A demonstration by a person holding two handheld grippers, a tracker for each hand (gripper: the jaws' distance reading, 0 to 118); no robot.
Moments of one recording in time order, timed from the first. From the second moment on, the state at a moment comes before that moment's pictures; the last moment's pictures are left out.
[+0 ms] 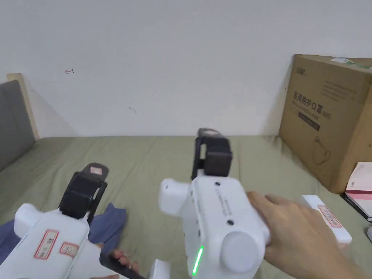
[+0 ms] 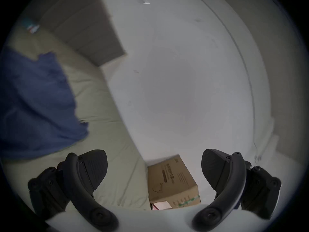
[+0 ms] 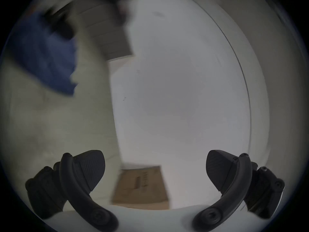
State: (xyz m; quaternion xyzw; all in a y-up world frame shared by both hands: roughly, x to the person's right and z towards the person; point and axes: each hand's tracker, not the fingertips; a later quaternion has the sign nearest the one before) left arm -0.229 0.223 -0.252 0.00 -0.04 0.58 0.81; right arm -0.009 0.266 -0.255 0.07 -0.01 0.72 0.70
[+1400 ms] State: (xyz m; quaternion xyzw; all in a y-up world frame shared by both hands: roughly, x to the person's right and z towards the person) left arm -0.131 0.316 -0.255 -0.06 -0.06 -0.02 1.00; right arm 0.095 0.303 -0.251 -0.04 -0.08 0.00 1.00
